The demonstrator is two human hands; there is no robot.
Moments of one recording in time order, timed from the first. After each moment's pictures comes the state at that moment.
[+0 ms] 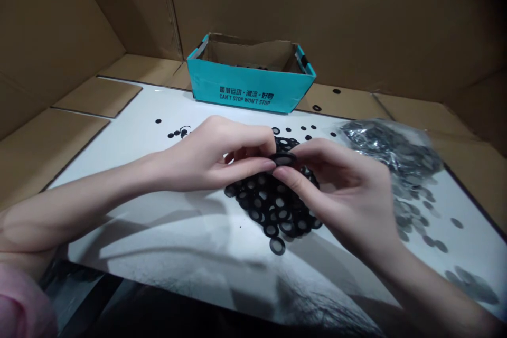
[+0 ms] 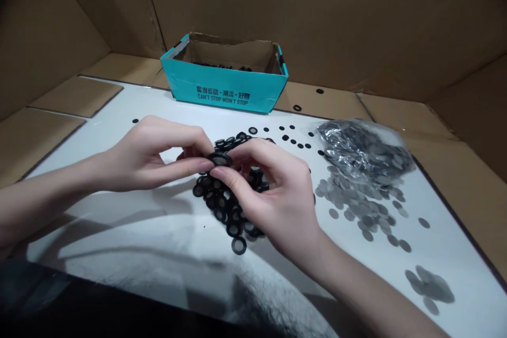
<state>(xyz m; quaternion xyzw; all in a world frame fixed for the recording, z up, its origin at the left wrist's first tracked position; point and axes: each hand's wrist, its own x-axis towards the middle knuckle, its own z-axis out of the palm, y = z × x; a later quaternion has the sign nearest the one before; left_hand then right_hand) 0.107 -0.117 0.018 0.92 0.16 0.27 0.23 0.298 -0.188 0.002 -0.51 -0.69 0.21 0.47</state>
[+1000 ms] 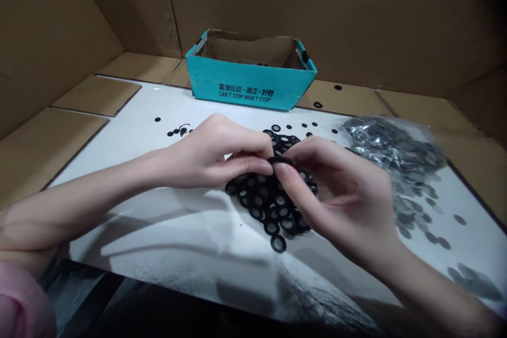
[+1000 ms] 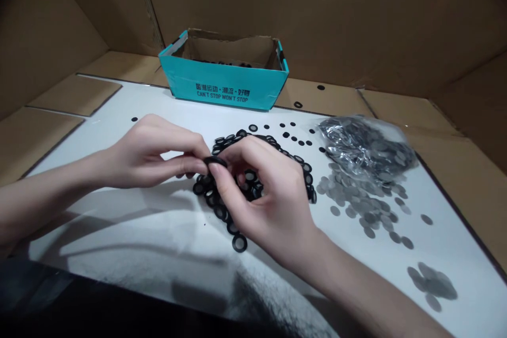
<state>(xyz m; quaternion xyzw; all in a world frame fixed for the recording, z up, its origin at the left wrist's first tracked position) 0.108 -0.114 0.020 0.92 0.16 0.23 0.27 0.293 -0.192 0.002 -0.47 -0.74 0.18 0.45</state>
